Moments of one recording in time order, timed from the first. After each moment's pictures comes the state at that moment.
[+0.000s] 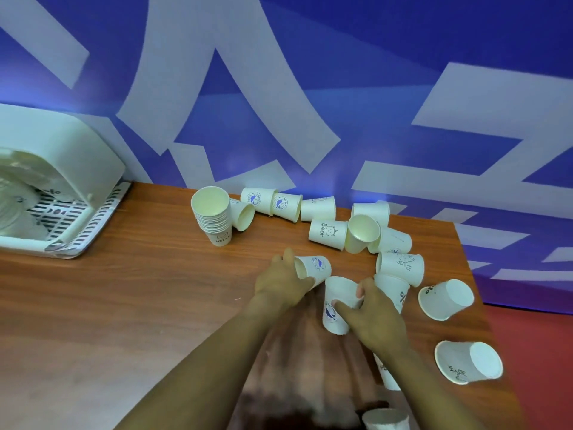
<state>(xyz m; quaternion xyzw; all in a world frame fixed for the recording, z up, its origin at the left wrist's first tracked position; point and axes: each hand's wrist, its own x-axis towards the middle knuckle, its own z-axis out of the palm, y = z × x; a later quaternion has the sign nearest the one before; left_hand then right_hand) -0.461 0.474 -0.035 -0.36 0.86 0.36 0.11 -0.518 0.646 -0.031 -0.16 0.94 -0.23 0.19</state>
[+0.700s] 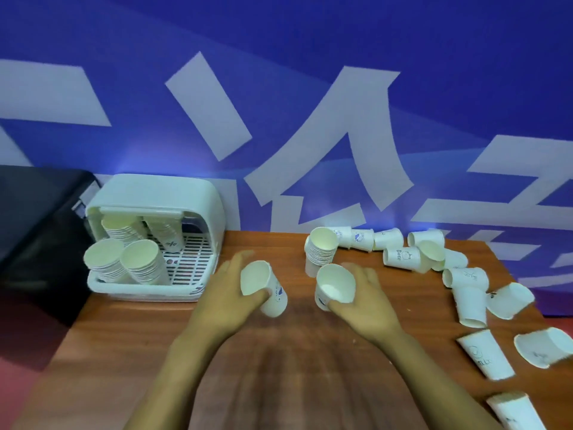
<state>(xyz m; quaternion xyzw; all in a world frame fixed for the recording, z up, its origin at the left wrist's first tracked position) -0.185 0.222 0.077 -0.25 0.86 0.42 -0.12 -0.322 0.427 0.065 -0.22 0.91 -0.32 0.15</state>
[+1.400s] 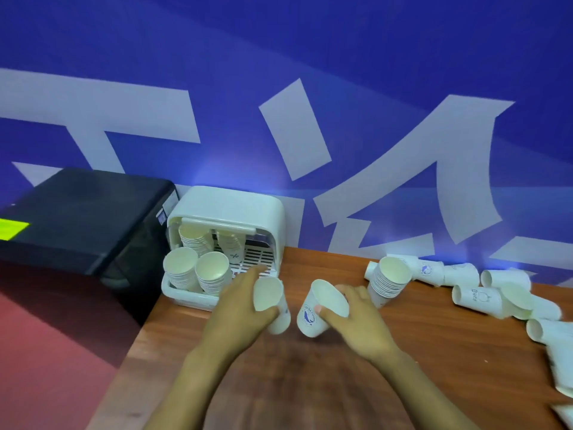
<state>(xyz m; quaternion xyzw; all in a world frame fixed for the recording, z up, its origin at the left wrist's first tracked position) -0.137 0.132 0.072 -0.31 0.86 0.39 -0.13 -0.286 0.298 0.051 -0.30 0.87 -0.33 0.20</state>
